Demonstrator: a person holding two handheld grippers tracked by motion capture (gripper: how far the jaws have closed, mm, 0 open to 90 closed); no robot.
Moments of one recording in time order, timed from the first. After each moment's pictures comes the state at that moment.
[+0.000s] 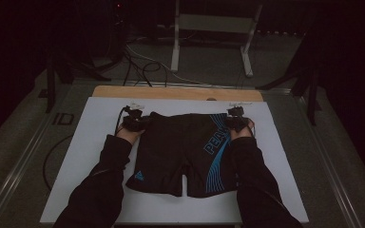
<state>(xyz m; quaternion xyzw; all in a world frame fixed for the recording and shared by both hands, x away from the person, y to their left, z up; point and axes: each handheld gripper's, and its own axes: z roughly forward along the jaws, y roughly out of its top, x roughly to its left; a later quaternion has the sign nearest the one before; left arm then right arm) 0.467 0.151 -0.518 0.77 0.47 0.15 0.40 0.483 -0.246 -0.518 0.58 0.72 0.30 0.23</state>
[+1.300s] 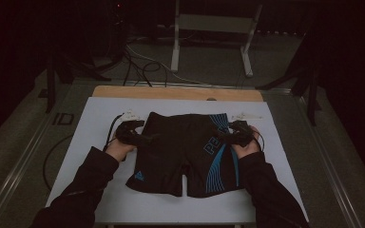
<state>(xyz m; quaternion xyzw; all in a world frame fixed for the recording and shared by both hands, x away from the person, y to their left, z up) 0.389 0.157 -0.469 0.79 0.37 0.10 0.48 0.400 -0.241 -0.481 0.45 0.76 0.43 0.18</state>
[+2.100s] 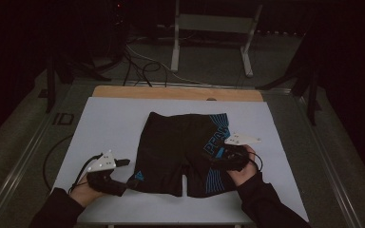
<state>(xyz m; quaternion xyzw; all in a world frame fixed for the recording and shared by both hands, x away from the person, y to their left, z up) 0.258 0.212 -0.488 0.85 0.25 0.09 0.45 0.311 -0.206 -0.457 0.36 0.79 0.48 0.14</state>
